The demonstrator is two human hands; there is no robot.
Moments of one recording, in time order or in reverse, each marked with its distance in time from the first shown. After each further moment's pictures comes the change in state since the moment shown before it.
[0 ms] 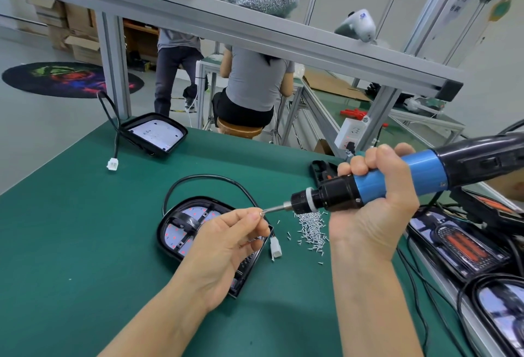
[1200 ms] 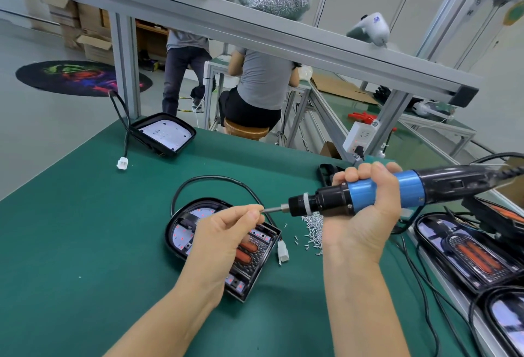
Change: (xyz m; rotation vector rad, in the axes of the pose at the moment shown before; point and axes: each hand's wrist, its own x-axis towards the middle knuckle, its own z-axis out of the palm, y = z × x) left_hand 0.002 0.002 -0.002 0.290 0.204 0.132; right_hand 0.005 0.025 -0.016 0.053 0.102 0.042
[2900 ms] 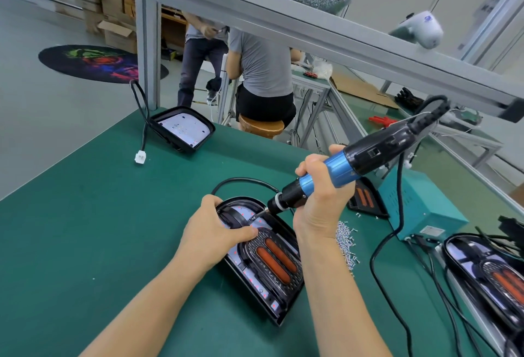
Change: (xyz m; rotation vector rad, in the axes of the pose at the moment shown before) left_hand 0.062 -0.024 -0.064 0.613 0.144 -0.041; right_hand 0.013 0.091 0.007 -0.507 -0.116 0.092
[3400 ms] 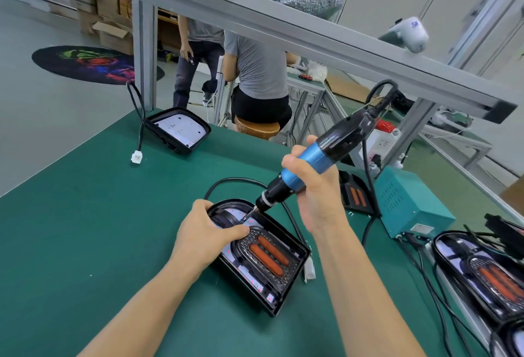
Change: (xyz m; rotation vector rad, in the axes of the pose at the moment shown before) left_hand -0.001 -0.007 0.005 -0.053 0.066 -0.042; right_hand 0.017 -0.013 -0.016 -0.158 -0.481 0.107
